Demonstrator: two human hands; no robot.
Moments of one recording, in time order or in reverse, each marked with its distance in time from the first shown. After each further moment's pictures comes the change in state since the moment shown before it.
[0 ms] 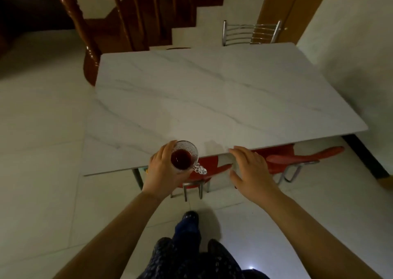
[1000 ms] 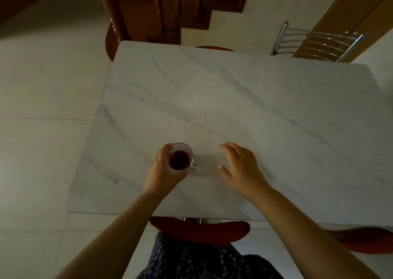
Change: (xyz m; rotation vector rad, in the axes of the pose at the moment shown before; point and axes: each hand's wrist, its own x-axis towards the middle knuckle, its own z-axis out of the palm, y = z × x) left_hand 0.181 -0.081 0.026 -0.210 0.065 -0.336; right_hand 0.264 0.000 0.028 -0.019 -0.218 -0.259
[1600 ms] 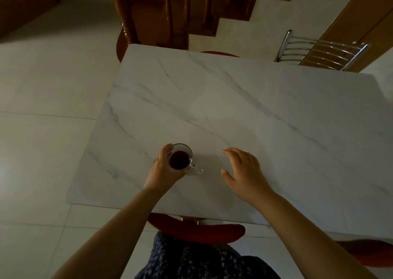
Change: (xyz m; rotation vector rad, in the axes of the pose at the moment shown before) left_hand -0.004 -0.002 0.011 0.000 -0.013 -0.088; right_hand -0.016 0.020 -0.003 -0.008 0.003 -0.042
